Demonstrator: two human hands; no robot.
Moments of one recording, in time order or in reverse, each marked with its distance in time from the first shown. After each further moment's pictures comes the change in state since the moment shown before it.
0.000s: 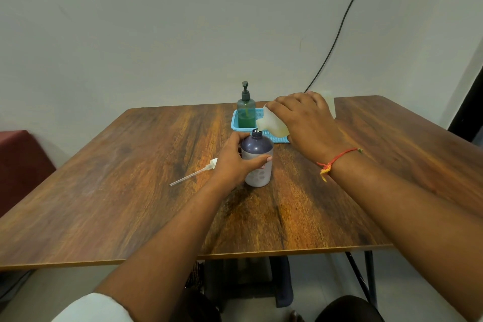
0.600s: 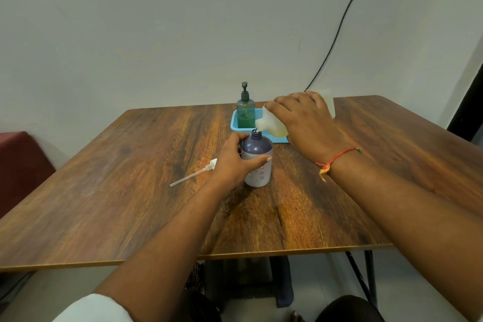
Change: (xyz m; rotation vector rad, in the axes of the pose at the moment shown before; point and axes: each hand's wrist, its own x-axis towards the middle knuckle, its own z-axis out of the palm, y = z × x) left_hand -0.001 0.003 -0.001 -0.001 -0.010 -0.005; right_hand 0.000 -0.001 -0.002 -0.014 -0.001 -0.001
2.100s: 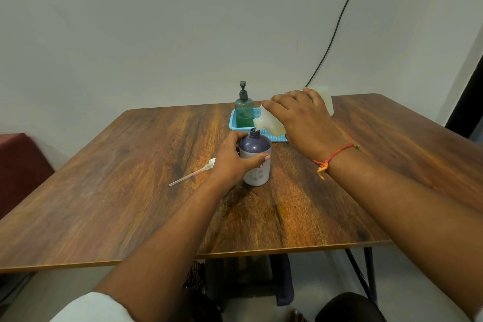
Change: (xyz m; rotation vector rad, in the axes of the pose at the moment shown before) left_hand -0.002 0.005 -0.001 -0.003 -0.011 -0.007; right_hand 0.000 0.000 0.001 -0.032 0.017 -0.014
